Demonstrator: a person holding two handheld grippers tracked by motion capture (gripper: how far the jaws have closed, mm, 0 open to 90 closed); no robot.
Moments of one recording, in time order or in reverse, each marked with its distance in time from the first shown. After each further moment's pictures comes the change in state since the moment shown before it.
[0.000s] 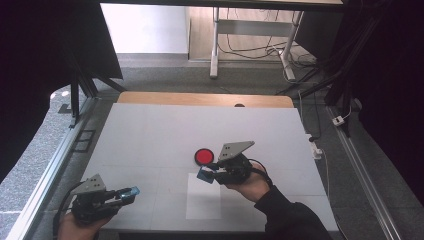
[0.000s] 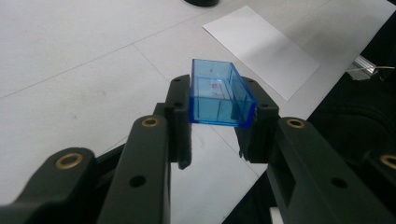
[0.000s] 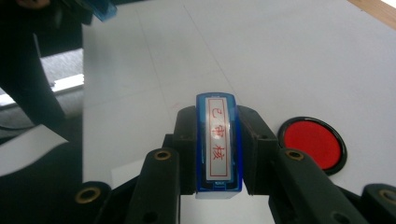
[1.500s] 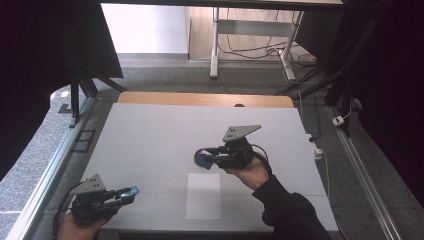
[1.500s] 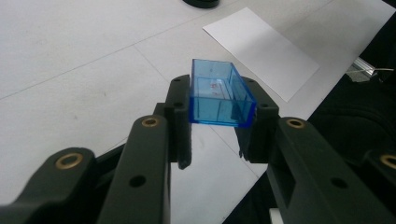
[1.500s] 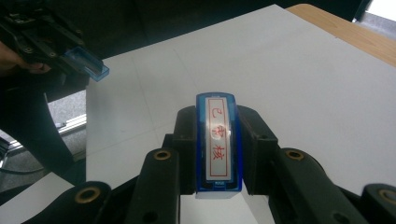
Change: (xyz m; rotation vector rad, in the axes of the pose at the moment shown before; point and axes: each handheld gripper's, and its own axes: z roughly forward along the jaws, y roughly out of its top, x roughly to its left) left arm 0.000 0.000 -0.001 -0.006 0.003 -0.001; right arm -0.025 0.023 -0.011 -0.115 0.013 0.111
